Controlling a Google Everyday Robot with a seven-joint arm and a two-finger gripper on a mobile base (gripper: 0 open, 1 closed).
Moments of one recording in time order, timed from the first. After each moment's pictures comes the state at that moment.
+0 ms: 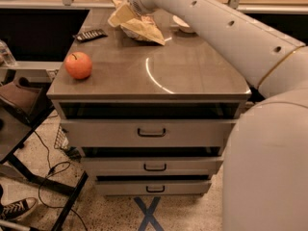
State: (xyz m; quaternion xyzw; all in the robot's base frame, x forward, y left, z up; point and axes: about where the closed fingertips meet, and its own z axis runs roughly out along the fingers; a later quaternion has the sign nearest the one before) arm 0.832 0.062 0.991 -0.42 0.71 0.01 0.56
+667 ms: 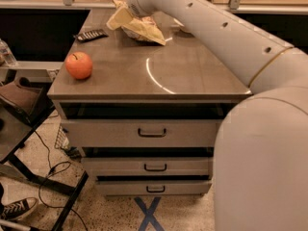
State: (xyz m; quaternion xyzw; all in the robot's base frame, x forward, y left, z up) arm 0.842 0.068 0.974 -0.42 0.72 0.03 0.55
